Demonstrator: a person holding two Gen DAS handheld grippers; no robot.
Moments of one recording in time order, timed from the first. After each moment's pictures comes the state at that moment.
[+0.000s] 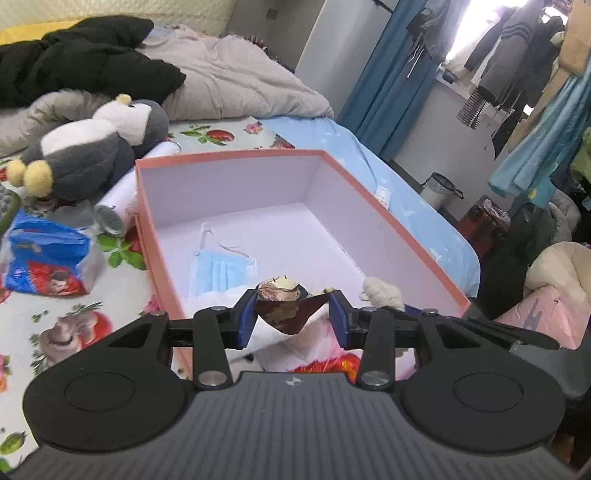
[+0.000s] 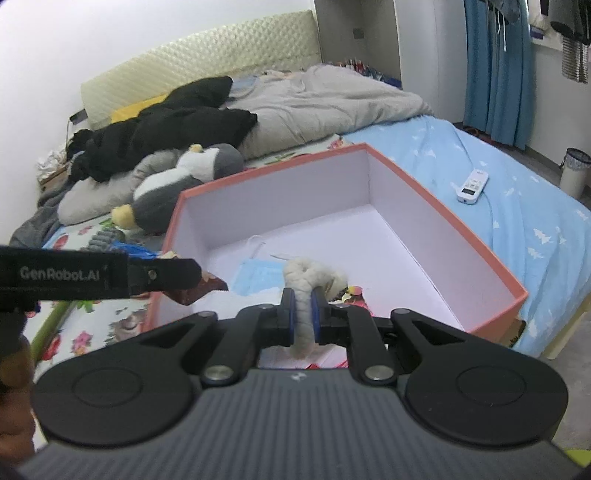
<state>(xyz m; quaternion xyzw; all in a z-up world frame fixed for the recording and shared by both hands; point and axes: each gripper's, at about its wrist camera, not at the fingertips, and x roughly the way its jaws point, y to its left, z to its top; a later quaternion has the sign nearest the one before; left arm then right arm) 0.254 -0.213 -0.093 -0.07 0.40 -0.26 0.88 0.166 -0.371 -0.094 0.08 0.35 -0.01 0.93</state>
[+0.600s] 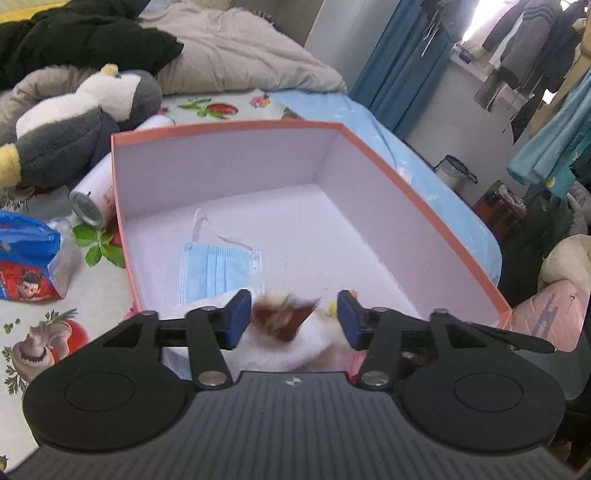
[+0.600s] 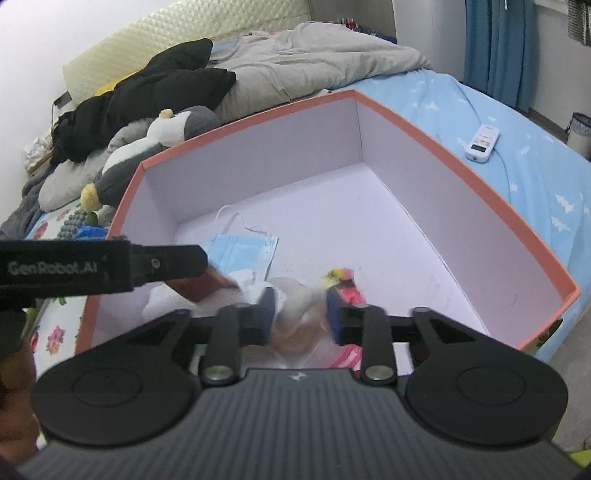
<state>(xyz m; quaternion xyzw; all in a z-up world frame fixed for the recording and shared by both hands) 0.306 -0.248 -0.140 -0.06 0.44 -0.25 0.86 0.207 -0.391 -0.134 0.10 0.40 -0.01 0.91</state>
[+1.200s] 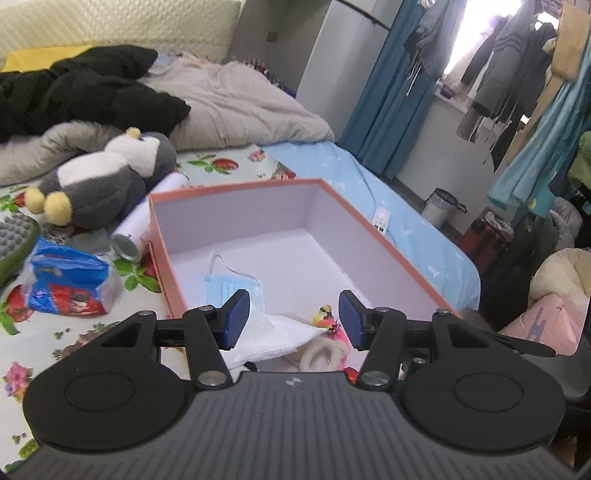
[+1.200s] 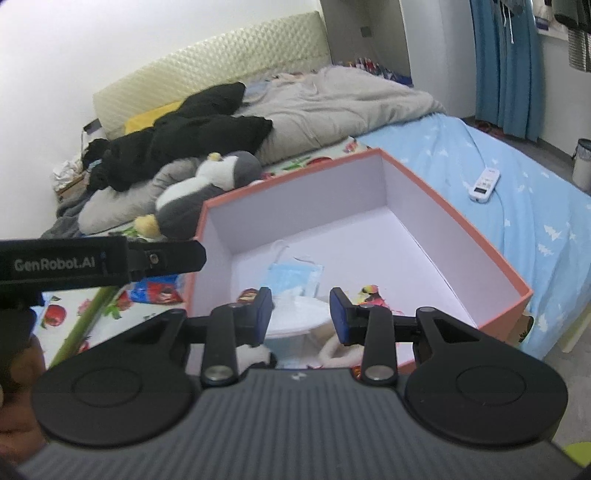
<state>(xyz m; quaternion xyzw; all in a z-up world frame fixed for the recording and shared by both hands) 0.231 -0.206 -0.057 -0.06 0.37 -0.25 0.89 0.146 -0.364 -0.064 0.11 0.34 0.02 0.93</state>
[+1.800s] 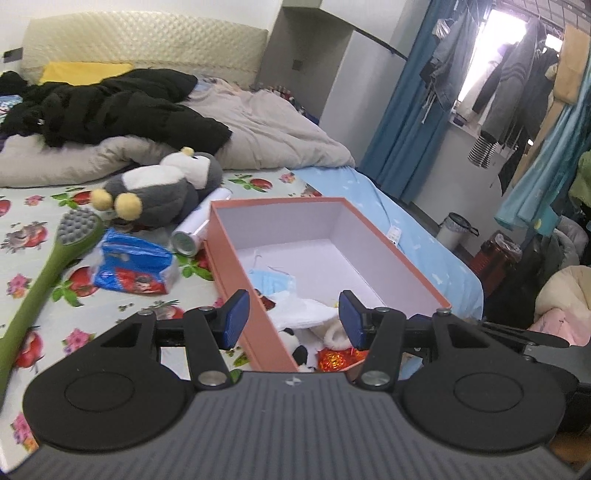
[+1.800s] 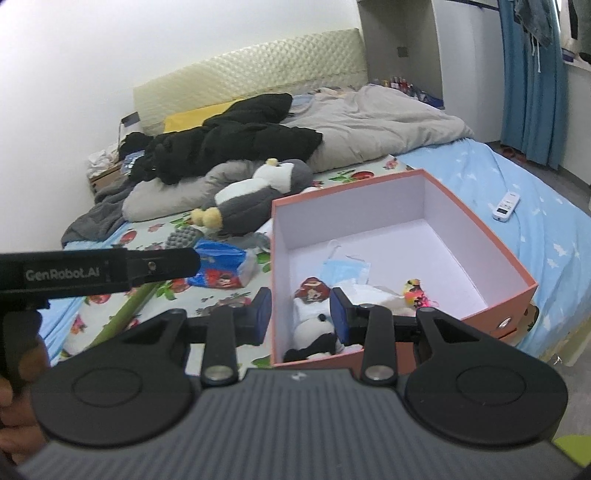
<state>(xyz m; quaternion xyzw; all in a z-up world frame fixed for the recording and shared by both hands) 0.137 -0.127 -0.015 -0.08 0.33 -0.21 0.92 0.087 -0.308 -0.024 0.08 0.32 0.06 0.94</state>
